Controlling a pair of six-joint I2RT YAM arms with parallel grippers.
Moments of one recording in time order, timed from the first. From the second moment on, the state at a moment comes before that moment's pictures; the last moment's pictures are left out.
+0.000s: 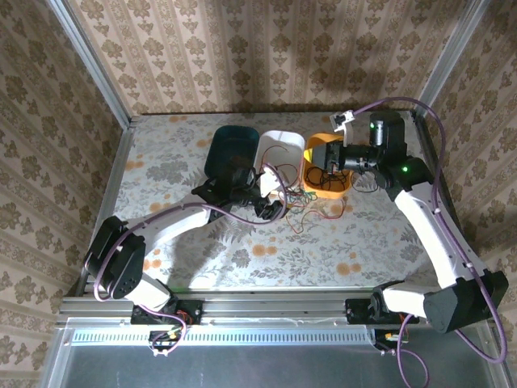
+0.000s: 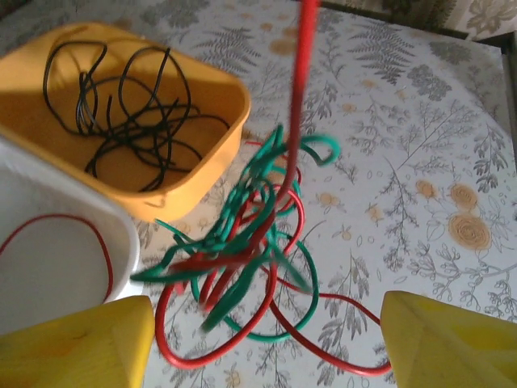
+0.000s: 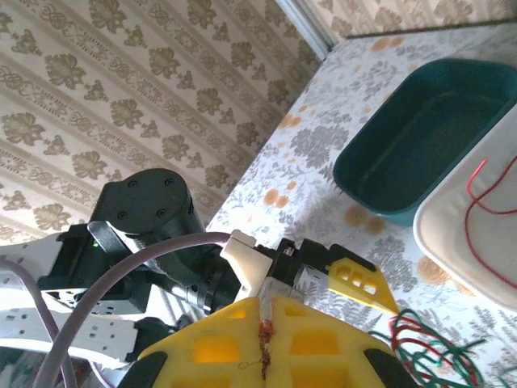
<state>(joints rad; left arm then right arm) -0.78 1.51 1.00 -0.07 0.49 0.26 0.22 1.25 1.30 -0.51 -0.83 0.37</state>
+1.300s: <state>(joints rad) -0.73 1.58 0.91 0.23 0.50 0.13 -0.03 1.07 1.25 -0.60 -0.41 0.47</state>
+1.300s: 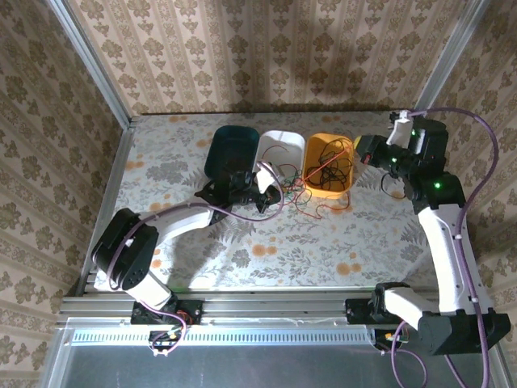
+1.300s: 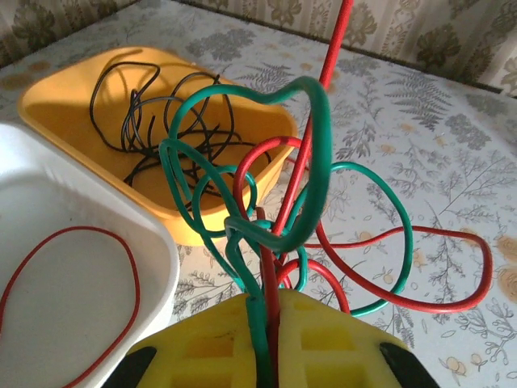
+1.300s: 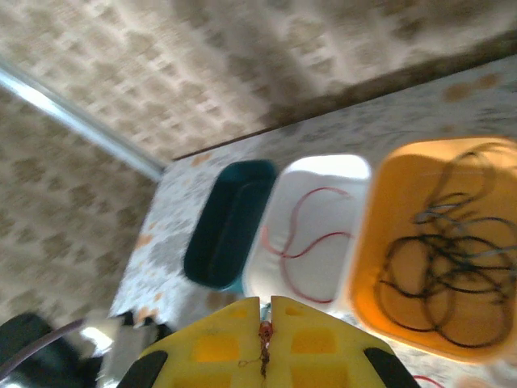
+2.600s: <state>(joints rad) -0.63 1.60 0.80 0.35 0.51 -0.06 0.21 1.05 1.03 -0.78 -0.19 0.20</state>
